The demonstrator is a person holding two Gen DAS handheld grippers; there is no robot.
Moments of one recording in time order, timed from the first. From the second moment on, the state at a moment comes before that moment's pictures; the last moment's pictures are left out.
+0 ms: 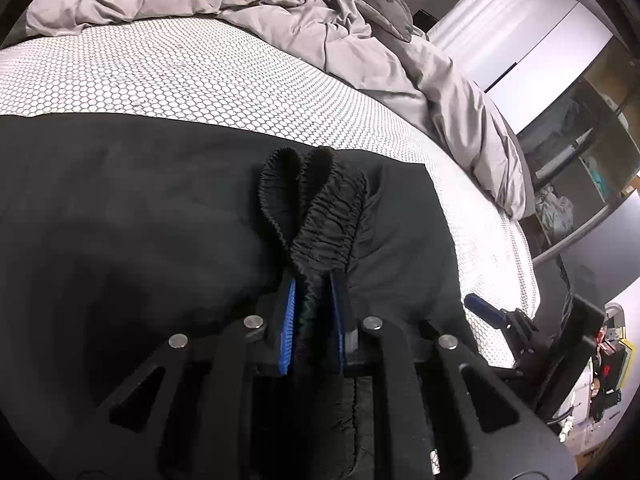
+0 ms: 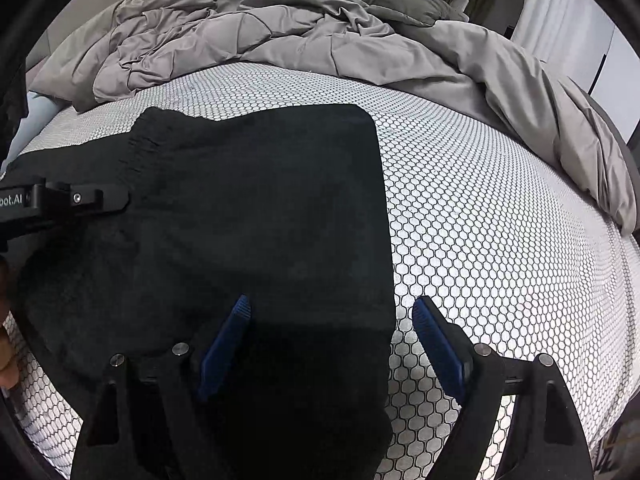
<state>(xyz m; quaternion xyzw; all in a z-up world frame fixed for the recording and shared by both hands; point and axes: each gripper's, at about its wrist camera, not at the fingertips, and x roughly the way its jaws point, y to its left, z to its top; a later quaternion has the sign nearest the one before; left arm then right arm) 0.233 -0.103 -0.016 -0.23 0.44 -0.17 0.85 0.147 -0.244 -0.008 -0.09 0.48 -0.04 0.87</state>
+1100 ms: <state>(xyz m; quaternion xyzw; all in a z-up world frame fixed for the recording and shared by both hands) 0.173 -0.024 0.053 -0.20 0.39 -0.11 0.89 0.124 -0.272 -0.011 0.12 0.52 0.19 0.82</state>
